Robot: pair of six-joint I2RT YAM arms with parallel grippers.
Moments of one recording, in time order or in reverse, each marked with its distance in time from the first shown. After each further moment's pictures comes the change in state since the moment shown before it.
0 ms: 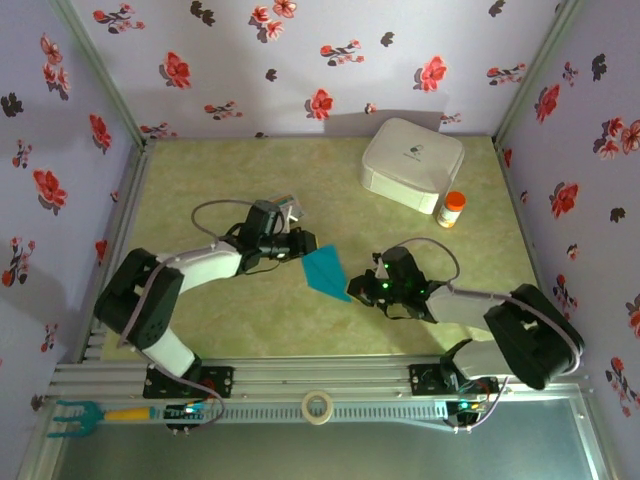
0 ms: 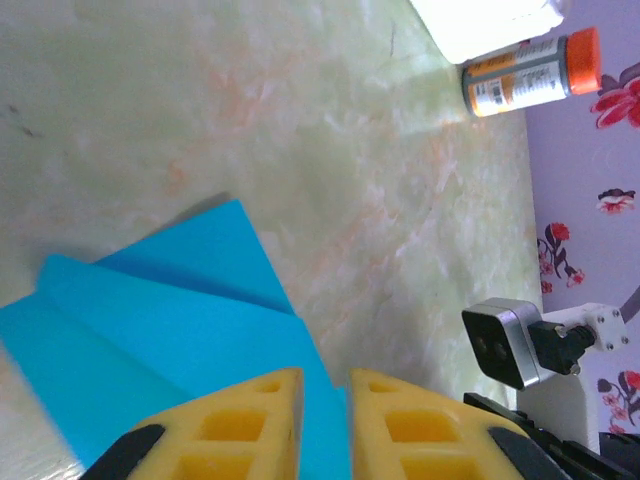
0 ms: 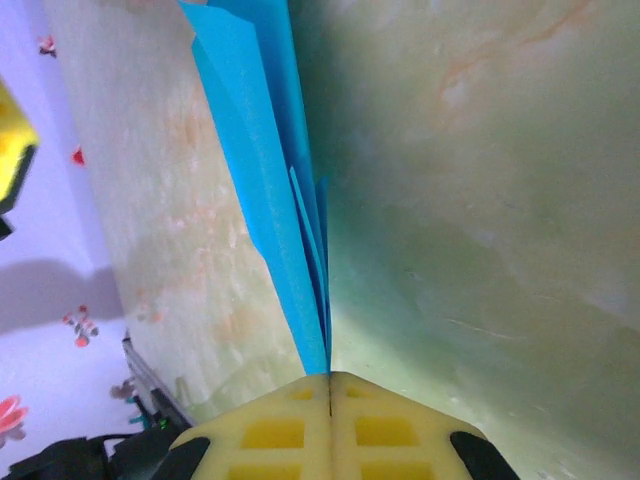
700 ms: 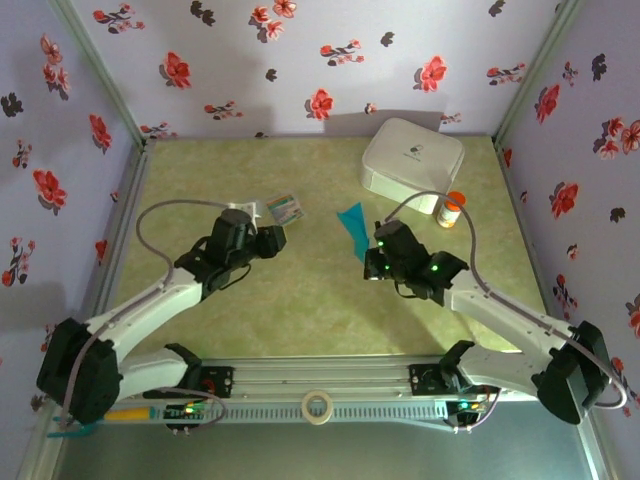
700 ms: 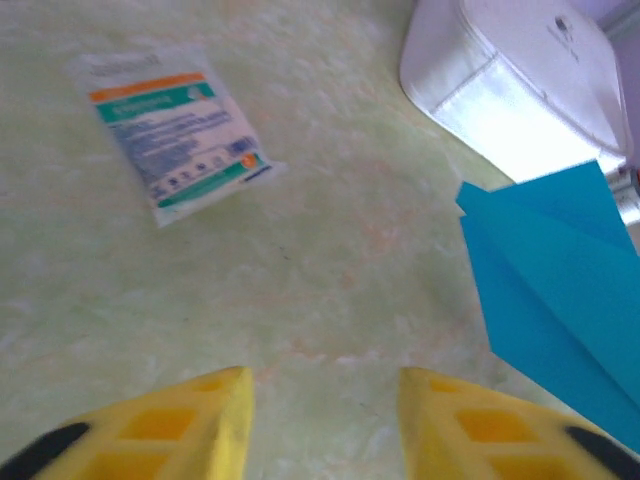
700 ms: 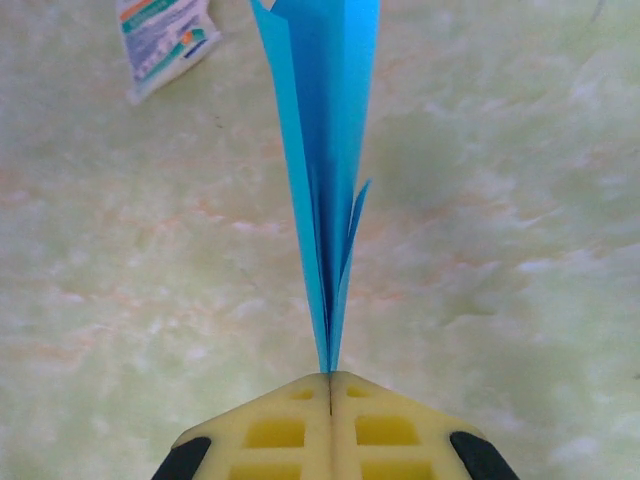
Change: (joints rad) left arm 0.002 -0.448 -0.124 -0.232 -0.462 0.162; right arm 0.151 -0.196 0.457 -0.775 0.619 -0.480
